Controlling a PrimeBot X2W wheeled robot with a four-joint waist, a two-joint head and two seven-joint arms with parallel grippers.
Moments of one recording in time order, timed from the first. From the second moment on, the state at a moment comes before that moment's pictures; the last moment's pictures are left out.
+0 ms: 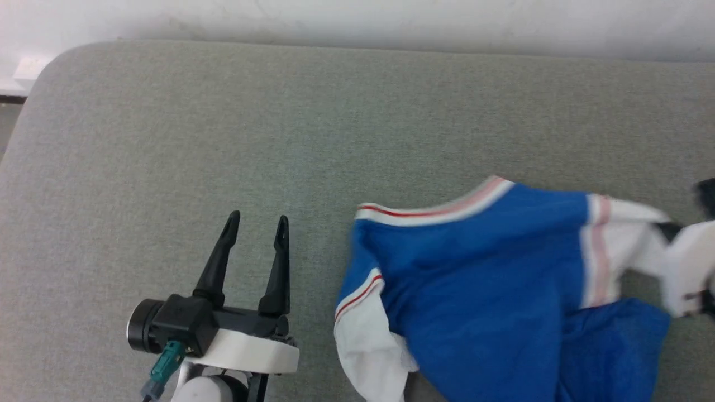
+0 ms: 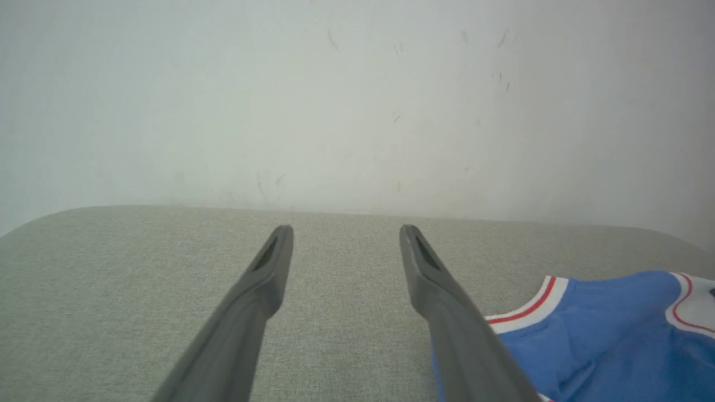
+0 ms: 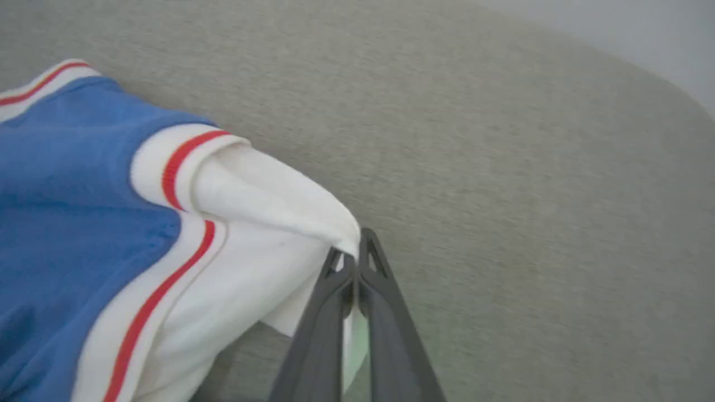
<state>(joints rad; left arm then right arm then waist) -0.03 0.05 -0.15 -0.09 -0.14 -0.02 -0.26 -0.23 -0.41 0.04 0.08 0.33 0.13 0.62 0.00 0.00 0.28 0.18</state>
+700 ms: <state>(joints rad) -0.03 0.05 -0.16 -0.07 -0.12 -0.03 -0.26 -0.29 -0.32 -0.21 -0.01 0.15 0.13 0.23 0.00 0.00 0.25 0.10</state>
